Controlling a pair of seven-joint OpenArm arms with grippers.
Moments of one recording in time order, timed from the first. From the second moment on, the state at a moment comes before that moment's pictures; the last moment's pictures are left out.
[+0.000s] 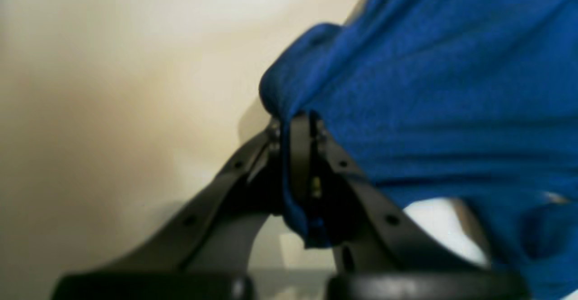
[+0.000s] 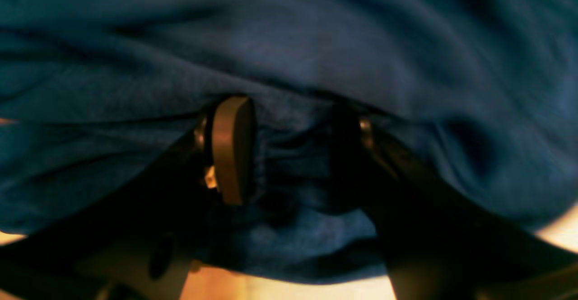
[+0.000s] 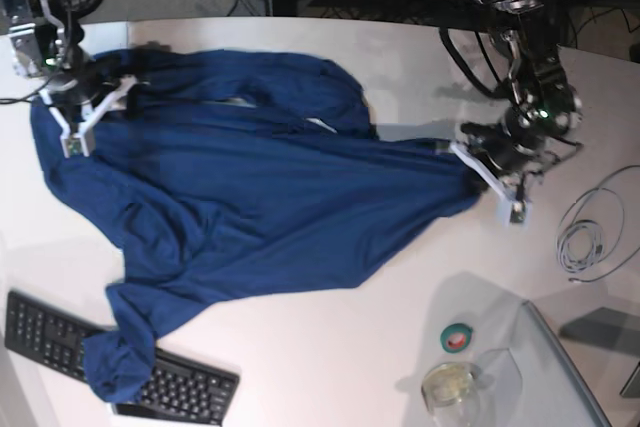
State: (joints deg) left arm 3.2 -2.9 -23.5 89.8 -1.6 -27.6 44.7; right arm -16.6 24.1 -6.6 79.3 26.1 1.7 -31.3
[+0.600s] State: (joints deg) left arm -10.2 -1.6 -8.2 73.5 10.2 -26.8 52.3; right arm -15.5 24.7 -6.9 79.0 25.9 1.3 -32.7
